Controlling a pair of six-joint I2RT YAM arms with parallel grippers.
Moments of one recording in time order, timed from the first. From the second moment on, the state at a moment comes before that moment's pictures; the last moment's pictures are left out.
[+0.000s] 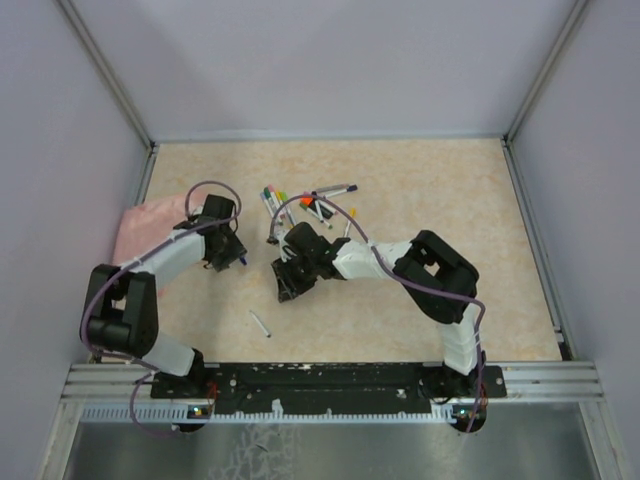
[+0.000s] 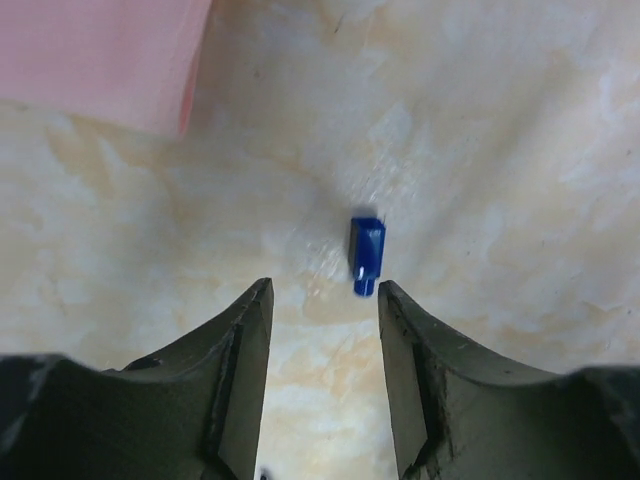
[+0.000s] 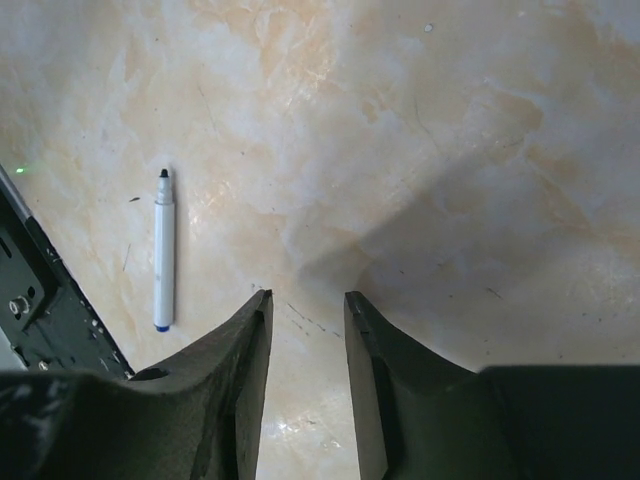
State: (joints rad) left arm -0.24 1.54 0.88 -0.45 -0.23 -0.82; right arm 0.95 1.96 1.22 -0.16 -0.35 0.34
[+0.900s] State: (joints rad) left arm -0.43 1.21 0.58 -0.85 0.04 -0.97; right arm 0.79 1.65 0.94 -0.02 -0.42 0.35
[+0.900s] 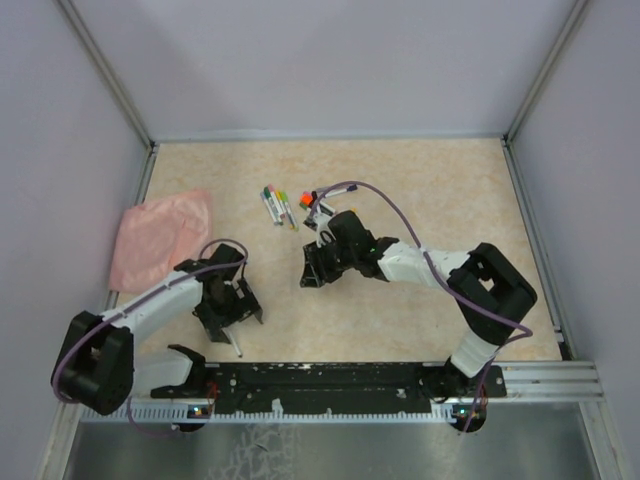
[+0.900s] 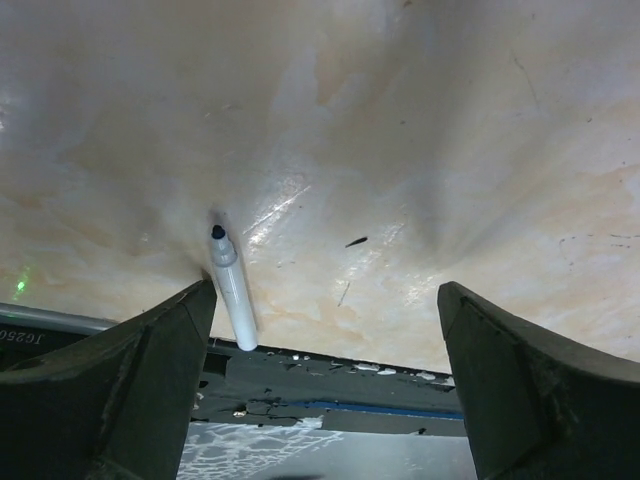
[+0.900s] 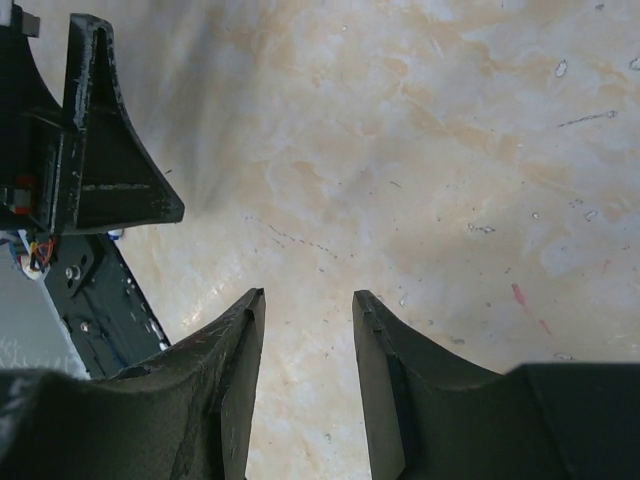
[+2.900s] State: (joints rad) left arm -0.45 1.14 0.71 -0.72 0.10 -0.63; right arm 0.90 1.73 0.91 -0.29 -0.49 0.17
